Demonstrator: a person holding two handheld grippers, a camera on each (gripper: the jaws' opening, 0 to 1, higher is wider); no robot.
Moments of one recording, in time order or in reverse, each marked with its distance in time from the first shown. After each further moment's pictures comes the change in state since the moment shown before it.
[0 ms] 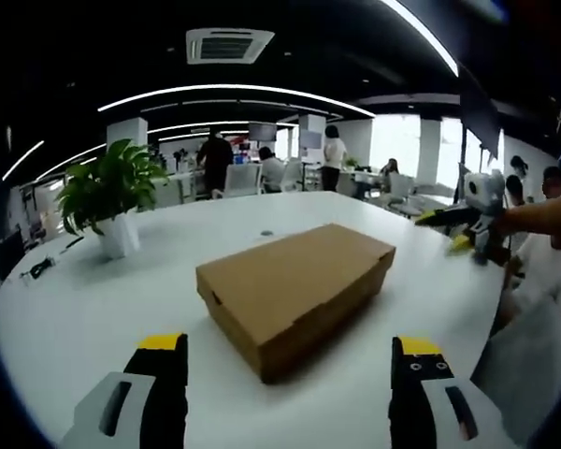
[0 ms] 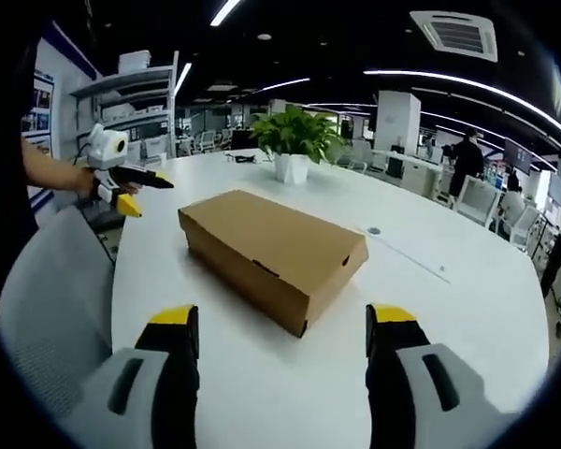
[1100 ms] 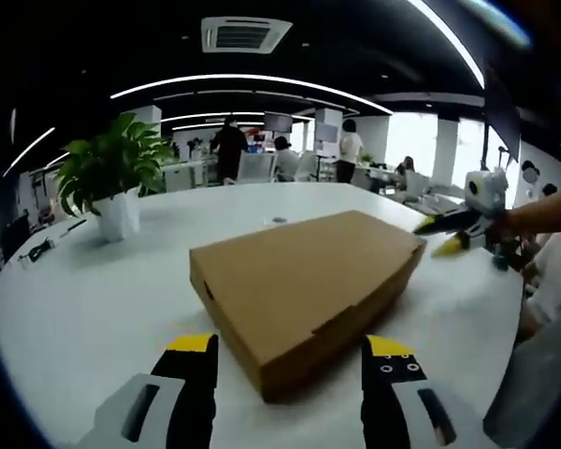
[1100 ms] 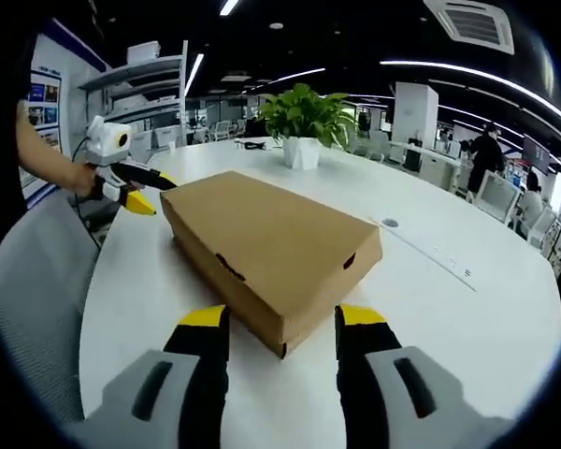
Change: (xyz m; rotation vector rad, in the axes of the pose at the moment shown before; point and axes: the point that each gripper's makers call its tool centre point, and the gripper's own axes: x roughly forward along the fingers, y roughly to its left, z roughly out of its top) left arm 0.054 0.012 -0.019 -0.046 0.047 0.042; right arm 0.064 -0.026 -0.013 -0.021 0.043 0.075
